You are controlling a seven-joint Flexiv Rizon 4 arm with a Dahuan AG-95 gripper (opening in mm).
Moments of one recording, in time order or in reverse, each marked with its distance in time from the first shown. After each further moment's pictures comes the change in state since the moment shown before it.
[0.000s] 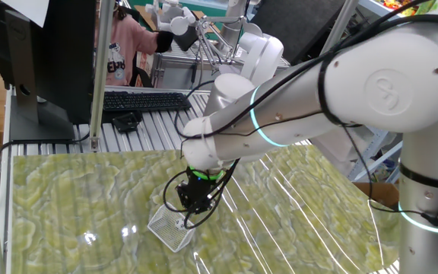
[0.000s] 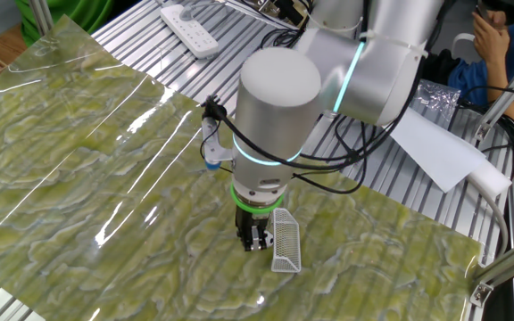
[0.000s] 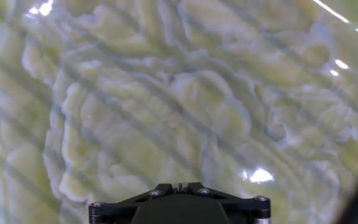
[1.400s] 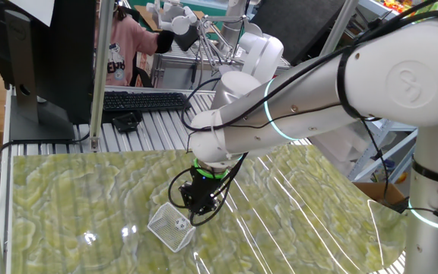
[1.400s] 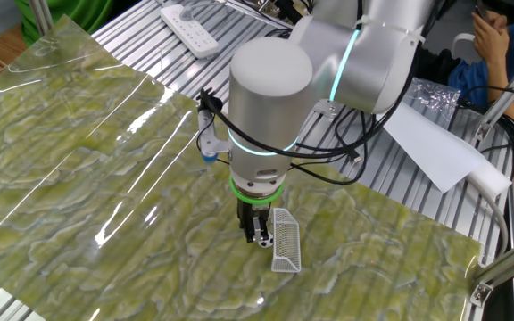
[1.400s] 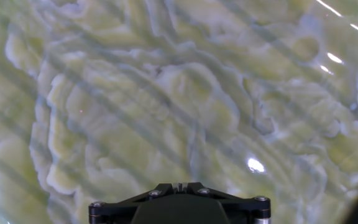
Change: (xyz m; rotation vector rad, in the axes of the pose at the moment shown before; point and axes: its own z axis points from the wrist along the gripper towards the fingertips) arm 0.005 -0.010 -0.012 0.011 0.046 -0.021
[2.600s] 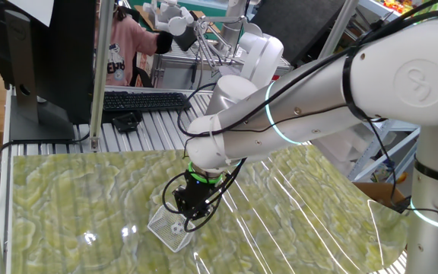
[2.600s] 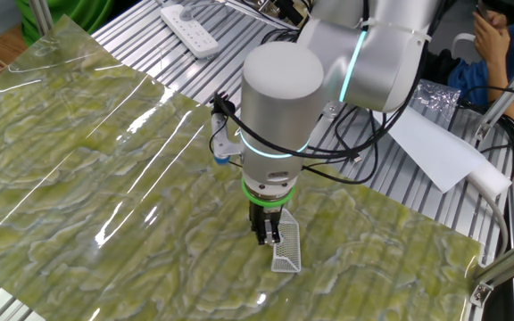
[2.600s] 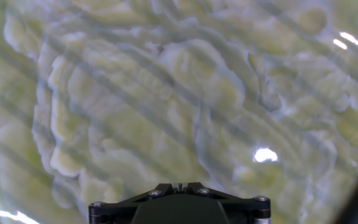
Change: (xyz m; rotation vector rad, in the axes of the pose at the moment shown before) arm 0.027 0.004 0.002 -0.023 0.022 0.044
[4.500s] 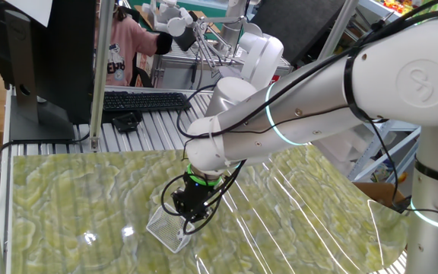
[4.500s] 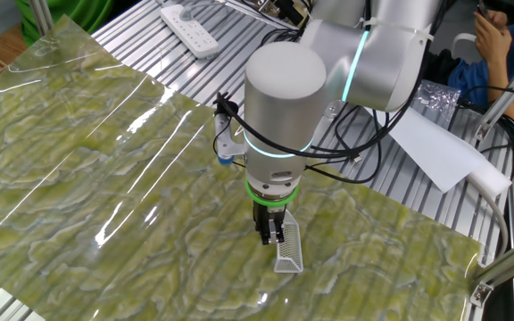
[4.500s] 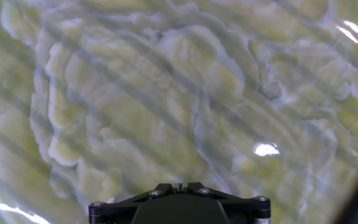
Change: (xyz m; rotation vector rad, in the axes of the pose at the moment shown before) arm 0.007 0.000 0.004 0.001 0.005 -0.011
